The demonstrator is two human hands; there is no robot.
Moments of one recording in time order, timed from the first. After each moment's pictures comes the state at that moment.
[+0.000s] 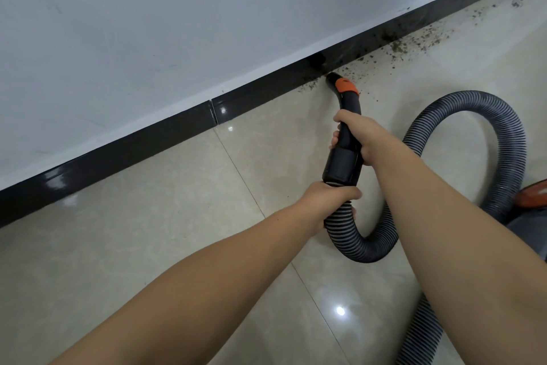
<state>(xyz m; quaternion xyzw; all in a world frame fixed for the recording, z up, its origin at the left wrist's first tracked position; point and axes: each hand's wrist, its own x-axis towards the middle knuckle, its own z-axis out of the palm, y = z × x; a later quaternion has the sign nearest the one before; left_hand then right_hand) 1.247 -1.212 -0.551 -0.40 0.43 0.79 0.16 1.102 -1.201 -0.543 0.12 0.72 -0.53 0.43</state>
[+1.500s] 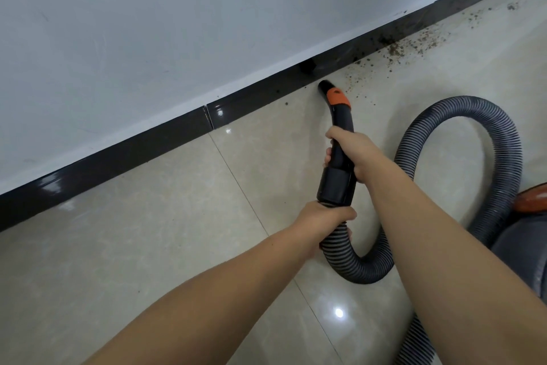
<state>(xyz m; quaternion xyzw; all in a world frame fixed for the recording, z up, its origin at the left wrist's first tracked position) 1.258 -1.202 -0.564 -0.42 0.44 0.77 0.19 1.120 -1.195 -0.547 0.11 0.73 -0.52 0.43</state>
